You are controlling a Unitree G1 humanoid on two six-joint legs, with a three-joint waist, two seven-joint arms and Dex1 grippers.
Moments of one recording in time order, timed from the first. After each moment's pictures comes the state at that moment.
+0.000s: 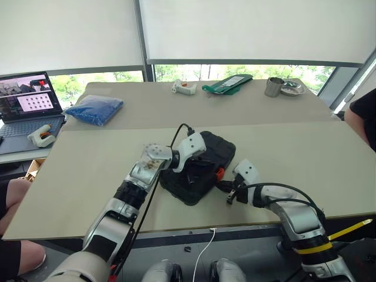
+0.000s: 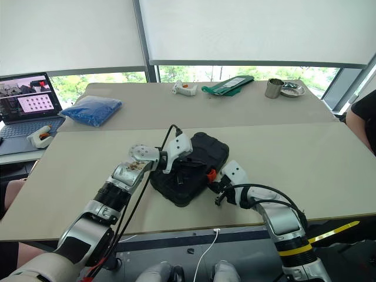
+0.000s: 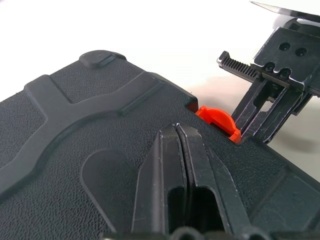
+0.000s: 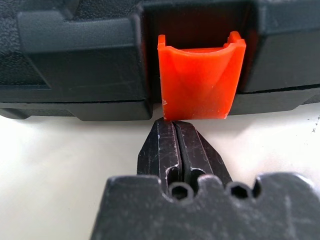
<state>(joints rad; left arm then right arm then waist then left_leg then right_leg) -0.80 0.24 -0.30 0.46 -0.02 0.23 -1.06 -0.30 -0.48 0.14 -0.12 0.18 0.60 0.77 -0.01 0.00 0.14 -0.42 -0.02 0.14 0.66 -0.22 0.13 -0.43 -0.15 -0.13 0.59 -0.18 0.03</state>
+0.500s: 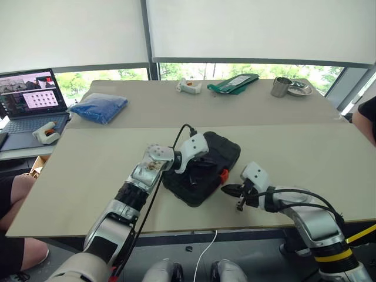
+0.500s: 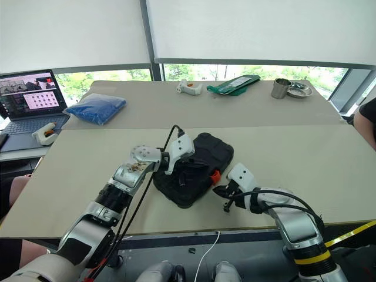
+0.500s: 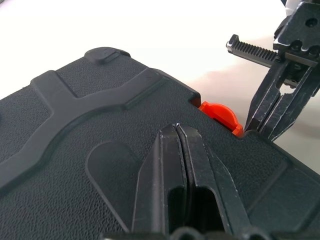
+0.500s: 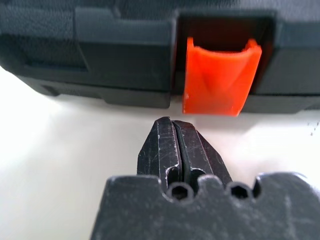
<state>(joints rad) -0.79 0.23 -0.31 0.41 -0.02 0.24 -1.06 -0.25 -0.60 0.13 -0.24 0.22 0.62 0.82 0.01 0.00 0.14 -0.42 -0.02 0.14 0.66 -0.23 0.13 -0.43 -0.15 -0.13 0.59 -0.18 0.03</state>
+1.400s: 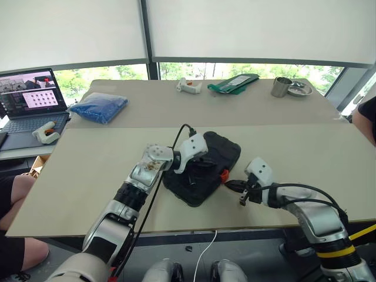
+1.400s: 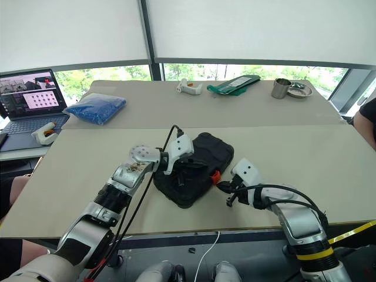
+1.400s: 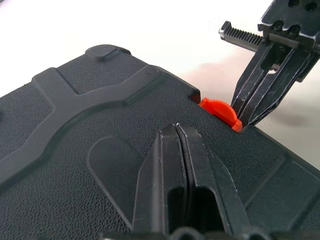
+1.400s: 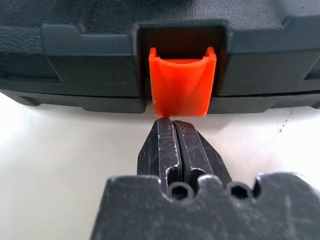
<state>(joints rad) -0.79 0.24 -0.31 0.41 -0.02 0.25 -1.06 -0.26 -0.60 0.10 -0.22 0.25 0.64 0.80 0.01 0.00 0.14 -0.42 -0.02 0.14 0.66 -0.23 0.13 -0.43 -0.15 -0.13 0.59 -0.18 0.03</state>
